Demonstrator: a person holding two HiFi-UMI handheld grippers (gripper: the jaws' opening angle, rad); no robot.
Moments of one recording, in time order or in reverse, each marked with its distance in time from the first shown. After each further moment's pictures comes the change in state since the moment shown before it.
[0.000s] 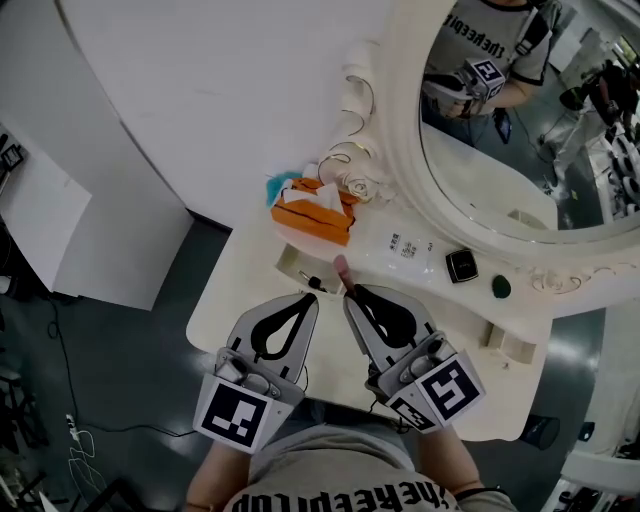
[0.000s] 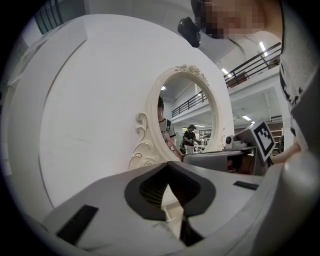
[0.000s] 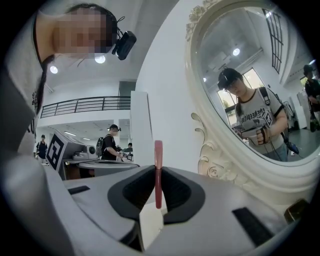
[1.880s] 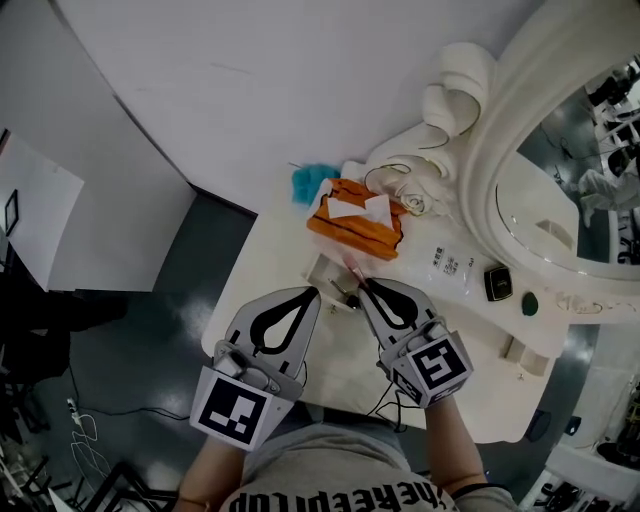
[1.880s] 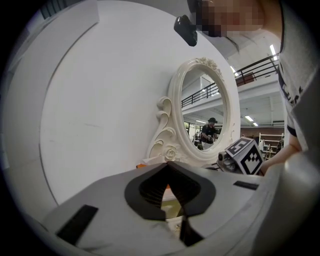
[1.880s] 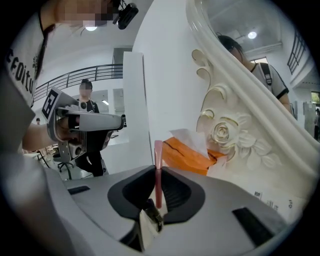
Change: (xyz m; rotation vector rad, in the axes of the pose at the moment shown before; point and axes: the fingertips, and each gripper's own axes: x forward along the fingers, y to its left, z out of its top) left arm 0.012 0.093 -0.035 -0.080 0.097 -0.006; right arm 0.084 -0.041 -0.116 -0.051 0.348 -0.038
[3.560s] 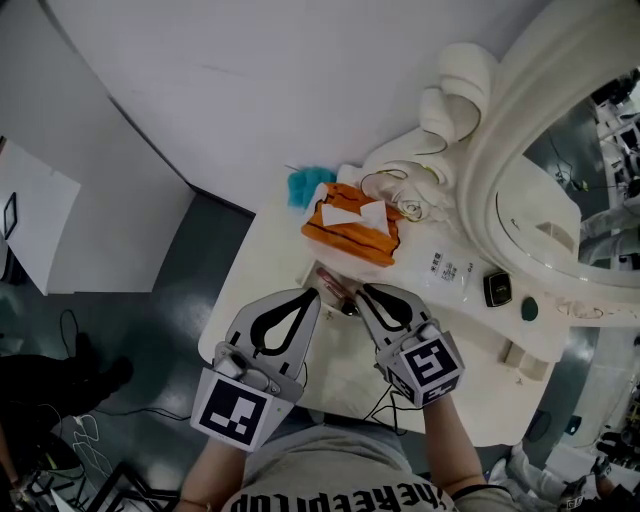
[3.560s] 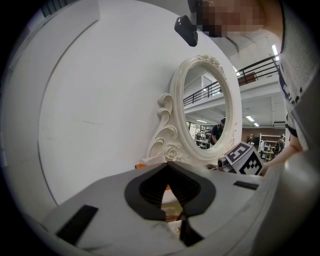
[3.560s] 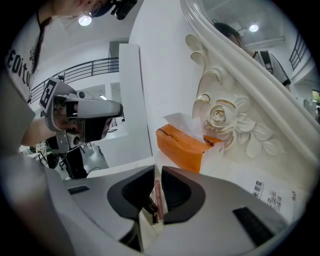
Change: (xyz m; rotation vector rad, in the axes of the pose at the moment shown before) left arm 0.014 0.002 -0.001 -0.007 0.007 0.003; right arm 0.008 -0.010 -0.029 0.030 0.090 0.003
